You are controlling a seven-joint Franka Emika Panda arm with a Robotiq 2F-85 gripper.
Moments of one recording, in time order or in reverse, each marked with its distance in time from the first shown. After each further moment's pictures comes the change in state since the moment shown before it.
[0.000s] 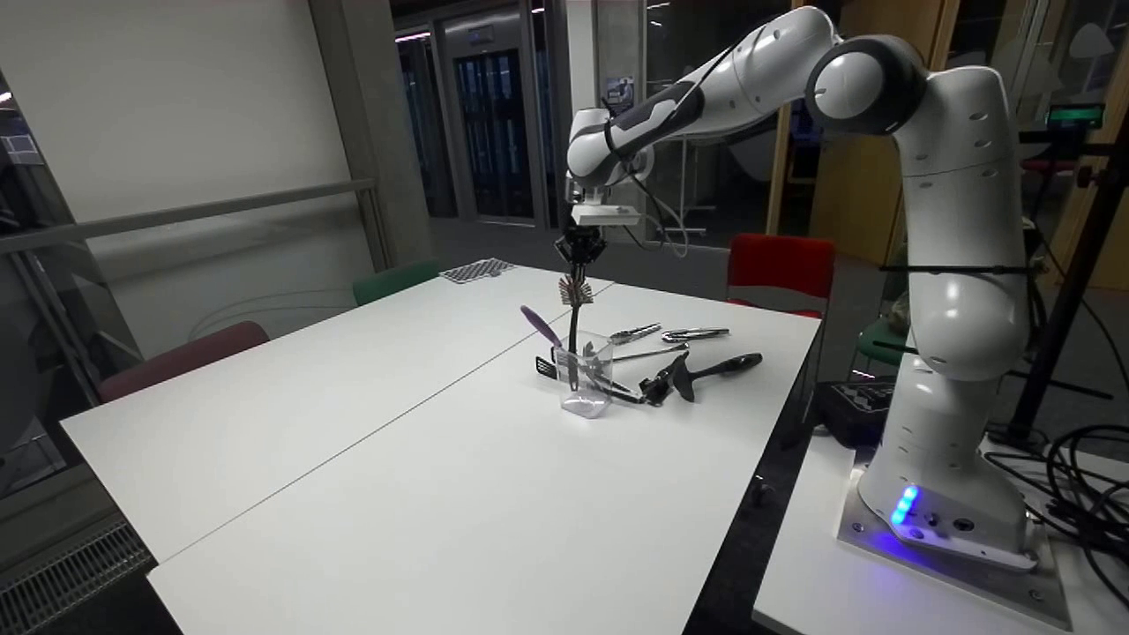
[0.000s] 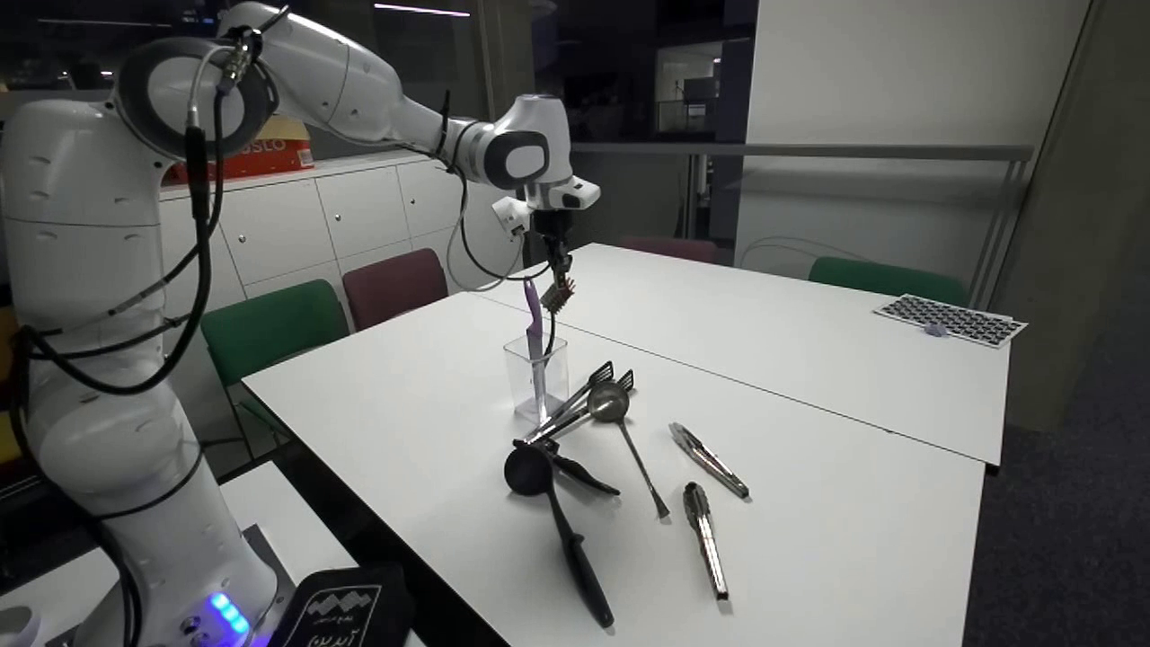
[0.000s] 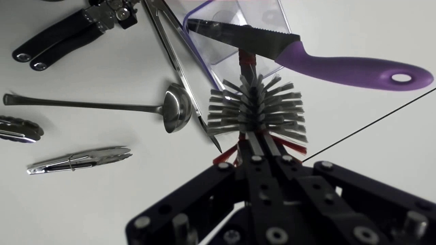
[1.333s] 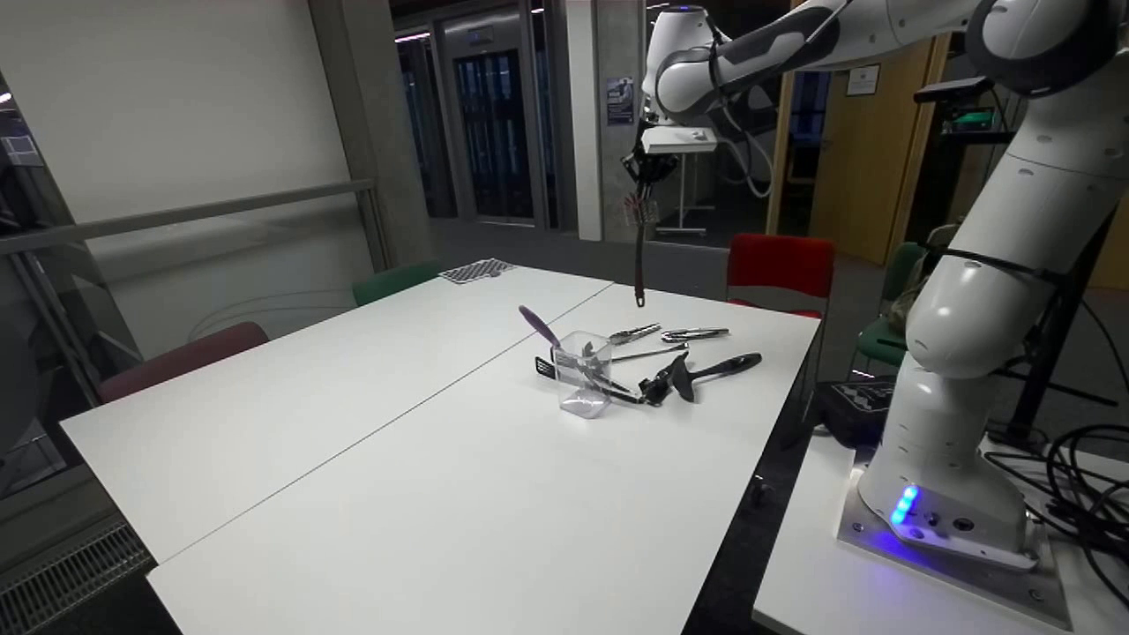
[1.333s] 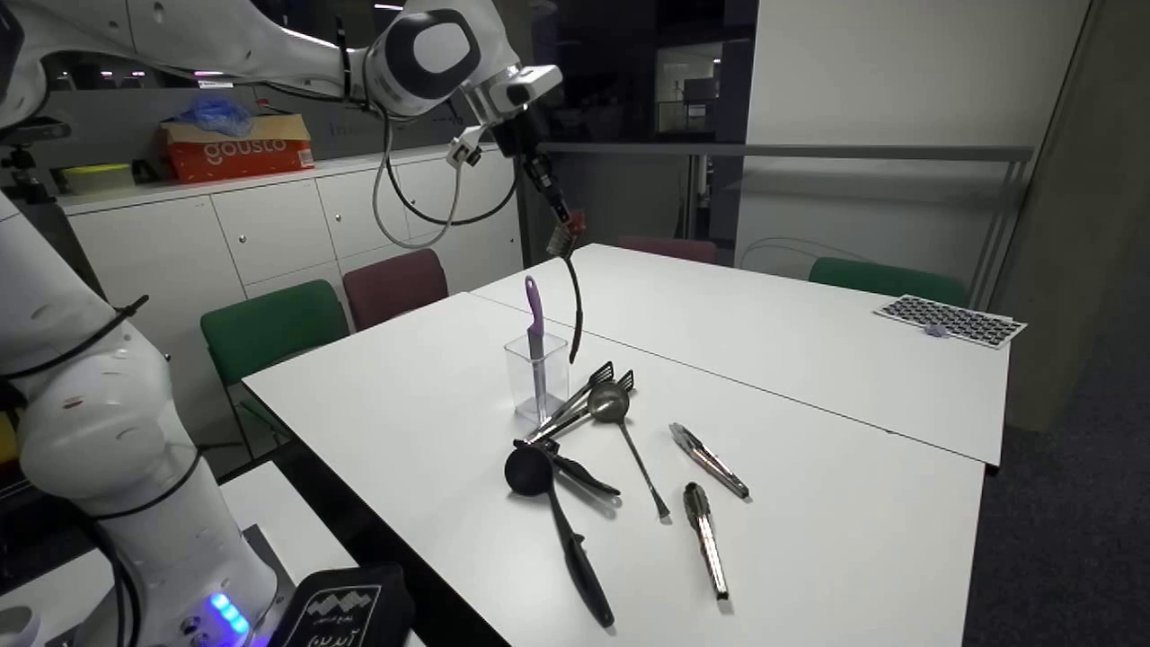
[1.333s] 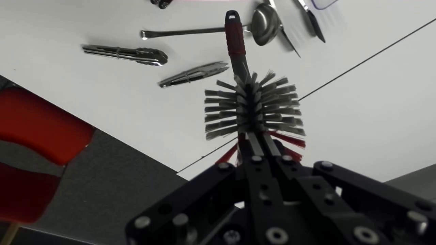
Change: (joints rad) arm -0.115 -0.486 -0.014 -0.275 -0.328 0.033 0.201
